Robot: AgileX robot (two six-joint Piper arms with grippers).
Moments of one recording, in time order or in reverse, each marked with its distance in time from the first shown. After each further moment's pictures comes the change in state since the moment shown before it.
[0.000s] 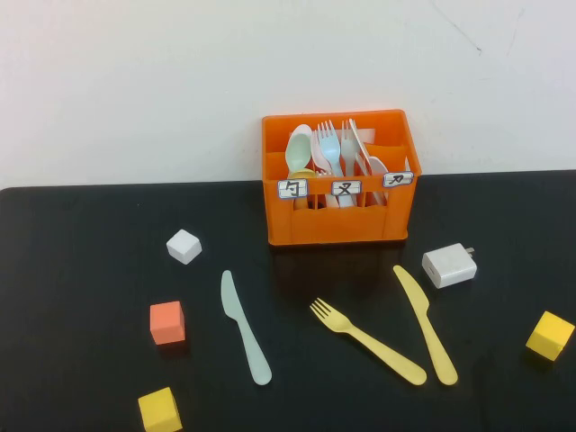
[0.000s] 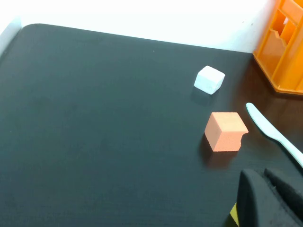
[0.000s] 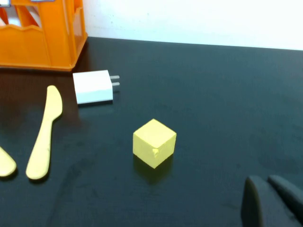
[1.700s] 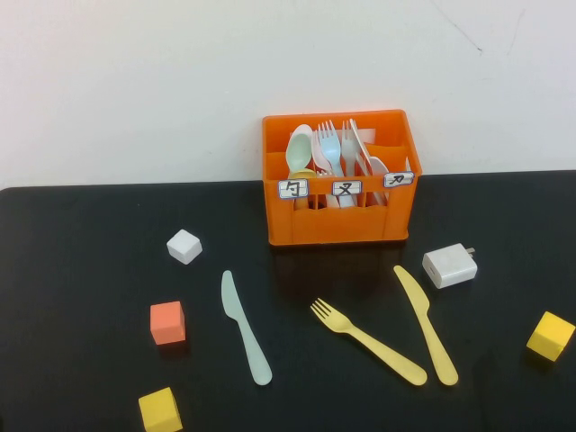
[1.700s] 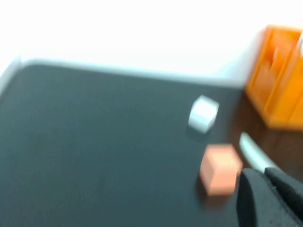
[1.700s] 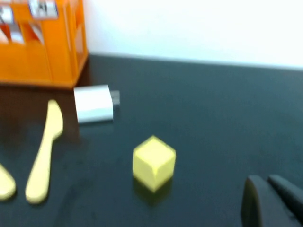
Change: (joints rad) right arm 0.000 0.000 0.008 -0.009 -0.072 0.000; left arm 0.000 0.000 0.004 0.004 -0.118 0.010
